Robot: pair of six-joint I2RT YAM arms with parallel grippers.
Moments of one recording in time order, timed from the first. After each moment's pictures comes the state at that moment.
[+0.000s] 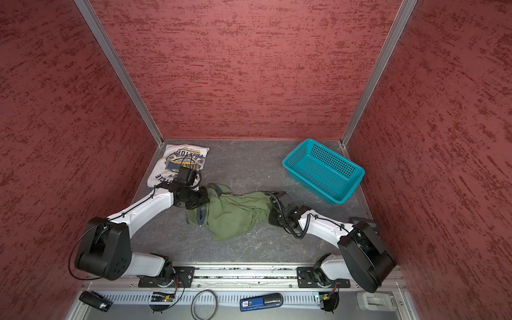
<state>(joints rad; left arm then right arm) -0.25 1.39 0.87 -0.62 0.25 -0.64 0.63 1.34 0.59 -0.29 -0.12 0.79</state>
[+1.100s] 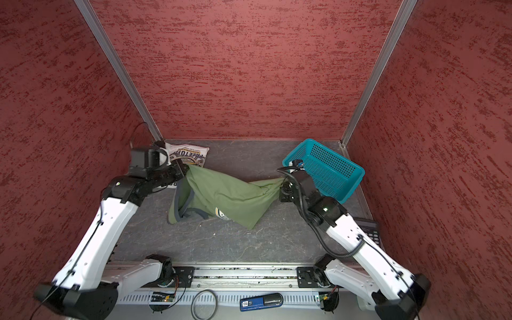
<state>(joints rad) -0.17 1.16 1.25 -0.83 0.16 -0.57 0.61 1.05 0.98 -0.64 0.20 0.52</state>
